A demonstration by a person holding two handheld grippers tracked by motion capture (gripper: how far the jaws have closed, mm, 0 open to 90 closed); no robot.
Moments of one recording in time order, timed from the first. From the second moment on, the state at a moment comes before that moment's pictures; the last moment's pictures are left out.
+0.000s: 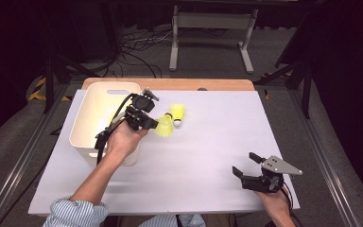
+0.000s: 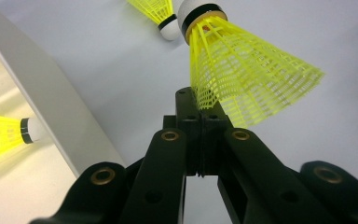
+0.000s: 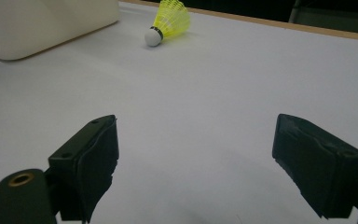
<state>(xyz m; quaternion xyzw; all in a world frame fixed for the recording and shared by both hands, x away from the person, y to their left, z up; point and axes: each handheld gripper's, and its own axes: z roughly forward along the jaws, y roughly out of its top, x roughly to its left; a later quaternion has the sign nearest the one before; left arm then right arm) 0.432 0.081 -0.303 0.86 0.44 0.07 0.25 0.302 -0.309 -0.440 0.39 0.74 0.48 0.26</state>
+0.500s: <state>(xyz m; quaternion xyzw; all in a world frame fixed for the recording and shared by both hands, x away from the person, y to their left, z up) 0.436 0.089 -0.293 0.86 0.44 0.07 0.26 0.303 -0.310 -0.441 0.39 0.74 0.49 0.25</state>
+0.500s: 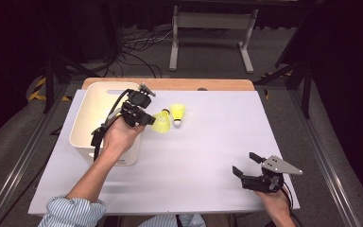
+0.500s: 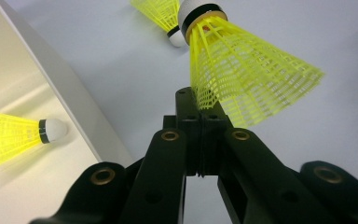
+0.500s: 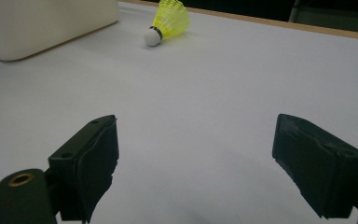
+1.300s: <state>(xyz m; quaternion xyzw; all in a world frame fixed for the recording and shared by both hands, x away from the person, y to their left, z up) 0.439 0.102 -0.281 0.85 0.45 0.08 0.27 0.303 -0.311 -0.441 0.39 0.74 0.49 0.25</state>
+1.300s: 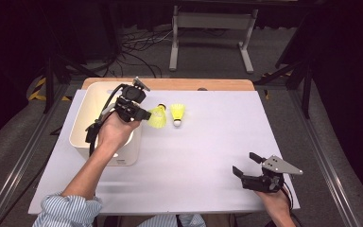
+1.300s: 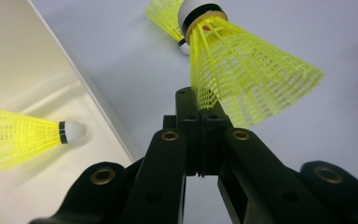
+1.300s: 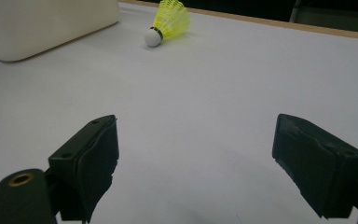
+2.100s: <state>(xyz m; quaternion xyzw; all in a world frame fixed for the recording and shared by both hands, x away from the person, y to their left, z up) 0.449 0.122 -0.277 0.84 0.47 0.08 0.27 0.304 -0.311 -0.441 0.39 0.74 0.49 0.25</state>
